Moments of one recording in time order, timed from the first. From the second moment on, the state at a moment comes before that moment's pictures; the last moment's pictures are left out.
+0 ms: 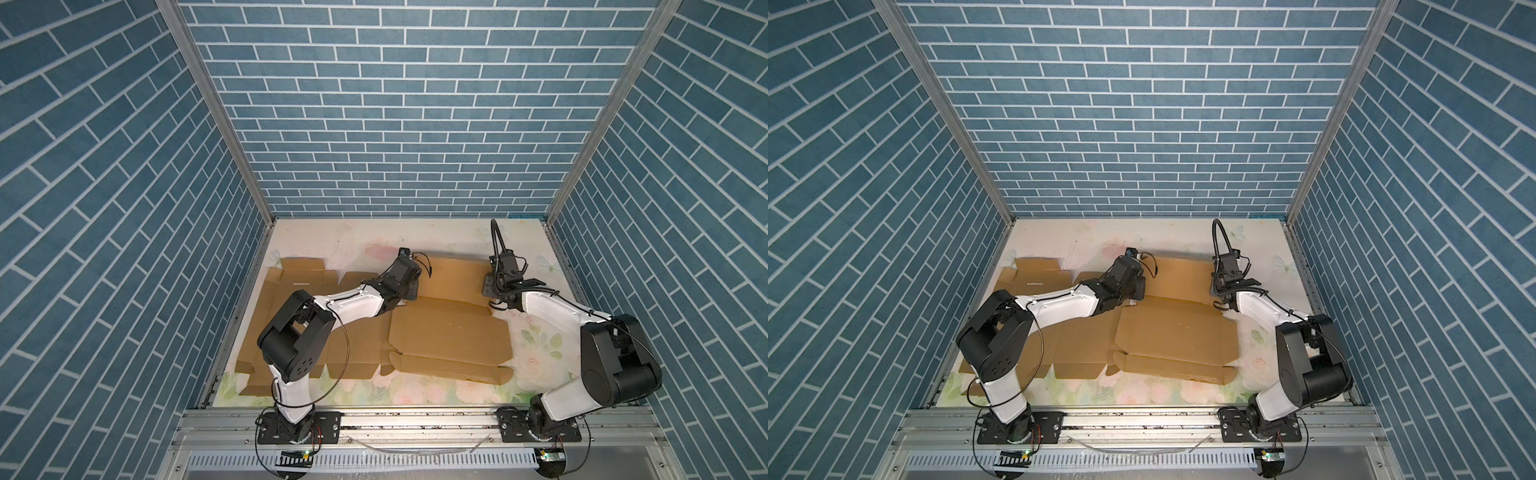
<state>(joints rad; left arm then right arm) -0.72 1.81 1.15 -0.13 -0.23 -0.42 0.33 1.52 0.91 -0.35 0.29 0.43</state>
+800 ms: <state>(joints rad) -0.68 2.01 1.59 -0.82 -0.16 -0.36 0.30 1.54 1.04 -0.88 0.03 0.49</state>
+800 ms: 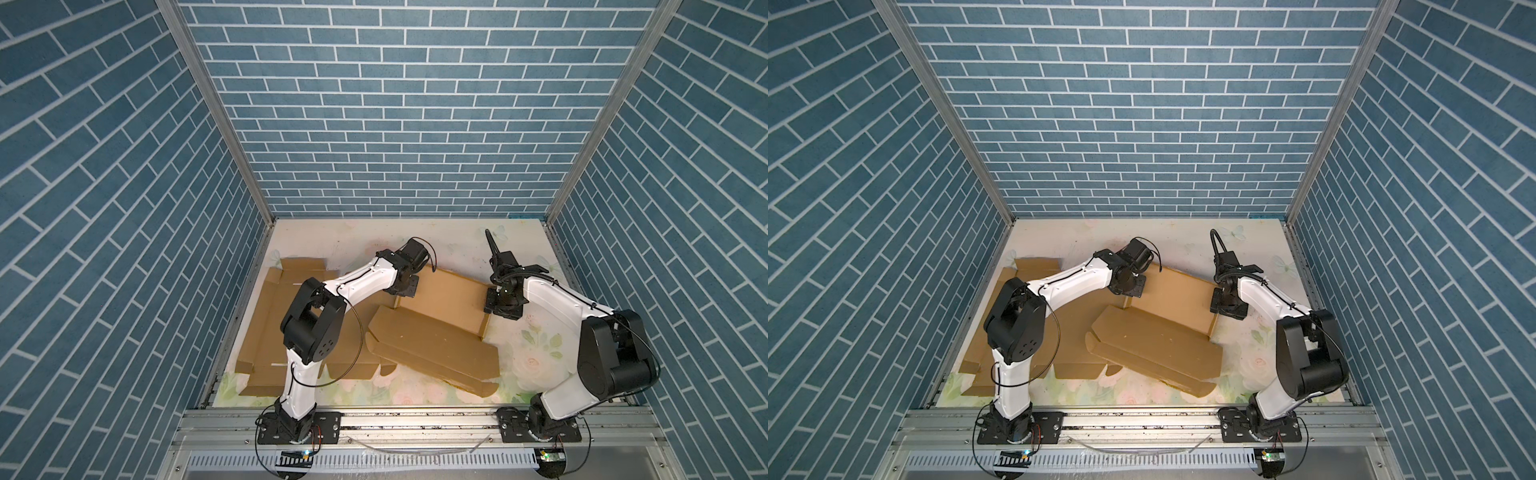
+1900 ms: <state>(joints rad) -0.66 2.32 2.00 -1.18 -0.07 -0.14 0.37 1.94 1.54 -0.90 -0.29 0.12</state>
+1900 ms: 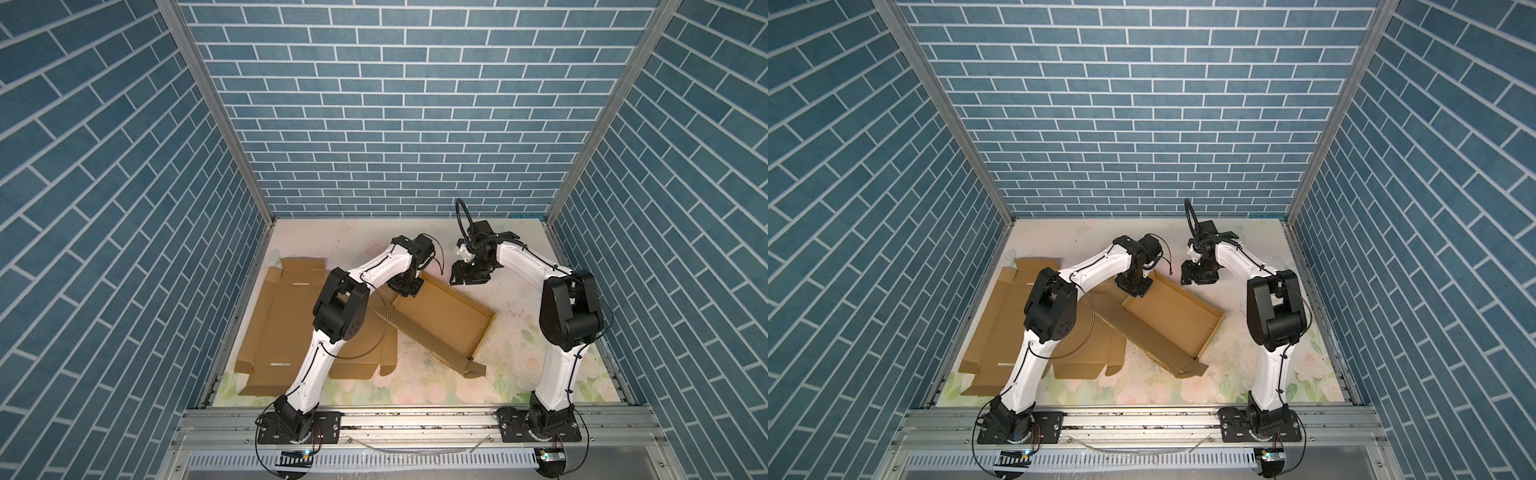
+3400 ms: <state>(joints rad) -0.62 2.11 2.53 -1.30 -0.10 -0.07 0.22 1.92 1.34 -0.63 -0.24 0.43</state>
